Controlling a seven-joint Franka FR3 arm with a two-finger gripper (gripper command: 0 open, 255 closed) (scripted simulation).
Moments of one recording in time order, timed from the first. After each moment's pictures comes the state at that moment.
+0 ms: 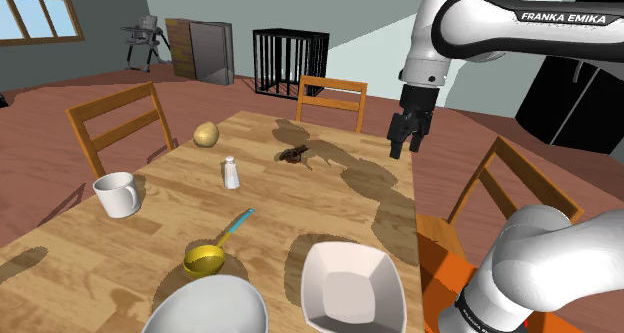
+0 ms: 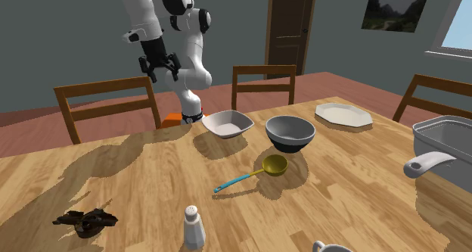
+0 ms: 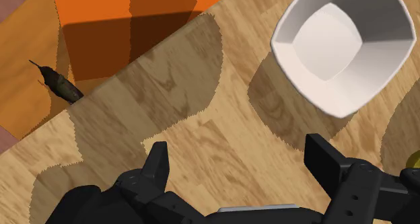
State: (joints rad) arm -0.01 -0.75 -0.06 -2.37 0.09 1.51 0.02
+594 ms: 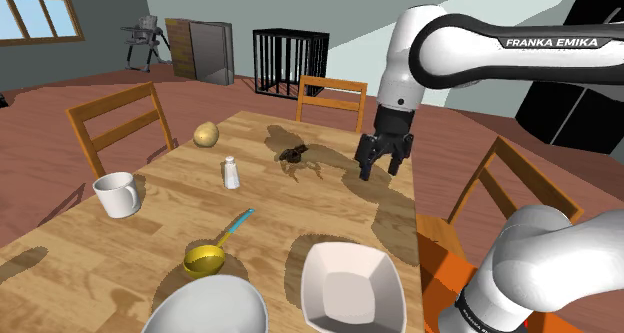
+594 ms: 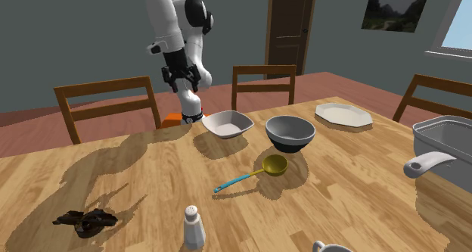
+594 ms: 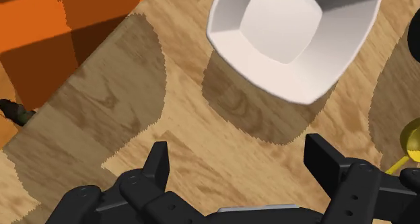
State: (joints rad) arm 0.00 -0.75 0.12 -2.47 0.23 1.67 0.31
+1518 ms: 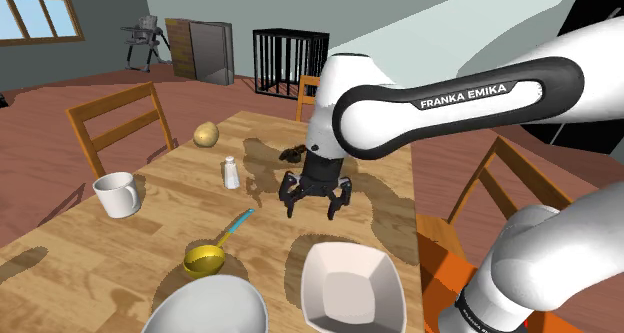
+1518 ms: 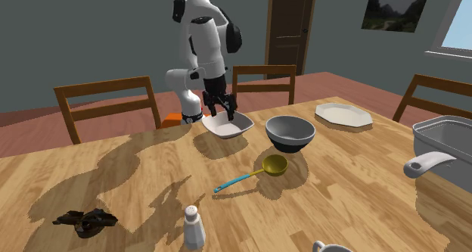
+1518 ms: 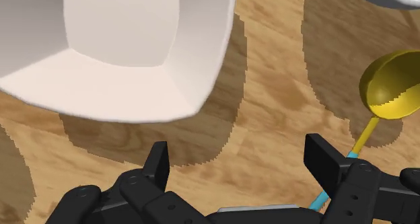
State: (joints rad) arm -0.03 -0.47 0.49 -2.43 0.41 2.07 0.87
